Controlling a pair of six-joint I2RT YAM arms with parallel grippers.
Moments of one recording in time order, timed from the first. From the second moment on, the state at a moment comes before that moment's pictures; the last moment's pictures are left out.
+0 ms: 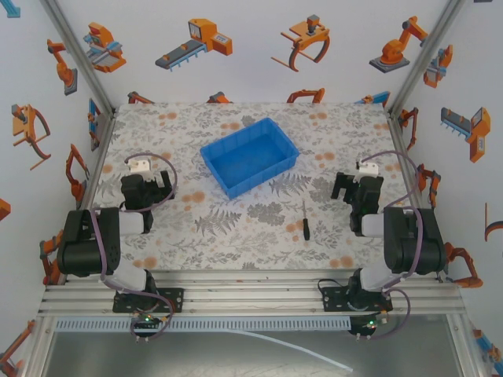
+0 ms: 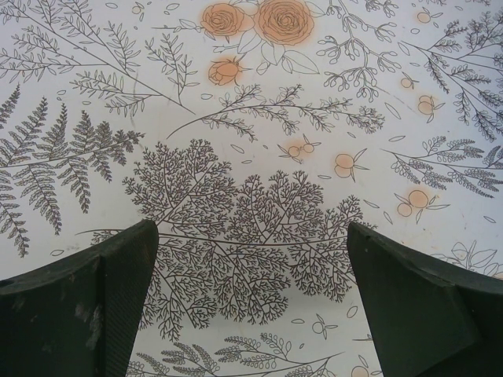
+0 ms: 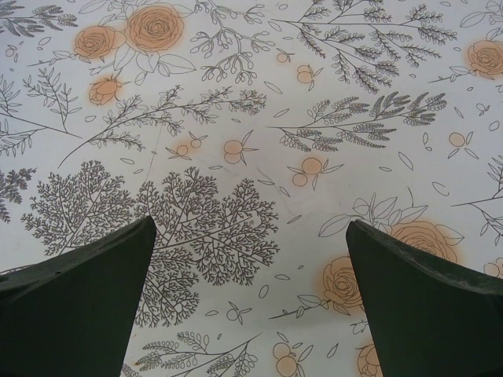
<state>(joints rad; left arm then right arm) 0.00 1.54 0.39 0.73 -0.01 -0.05 -0.04 1.54 0.36 0.79 0.04 0.03</state>
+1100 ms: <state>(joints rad) -0.03 1.47 0.78 0.17 -0.06 -0.04 -0.04 1.43 0.47 0.54 0.09 0.04</state>
